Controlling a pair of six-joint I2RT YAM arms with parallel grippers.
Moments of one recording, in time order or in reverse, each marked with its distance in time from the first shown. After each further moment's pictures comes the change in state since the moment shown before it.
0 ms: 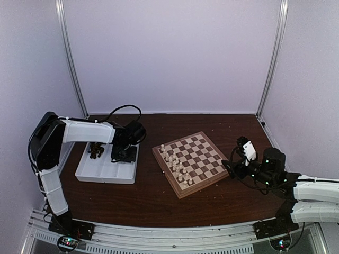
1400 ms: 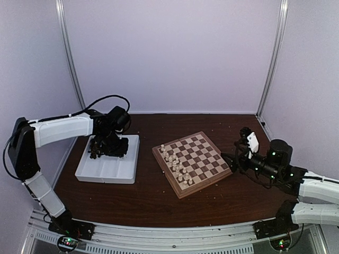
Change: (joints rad) left arm 0.064 -0.227 -0.011 -0.145 0.247 0.056; right arm 0.016 -0.087 0.097 -0.102 -0.101 0.016
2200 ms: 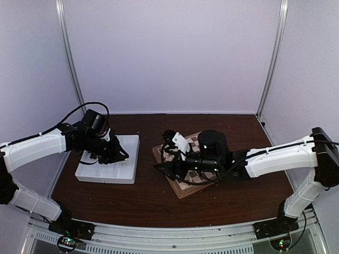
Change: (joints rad) left arm 0.075 -0.338 -0.283 0.262 0.500 -0.286; right arm 0.406 0.756 0.567 0.102 -0.052 0.035
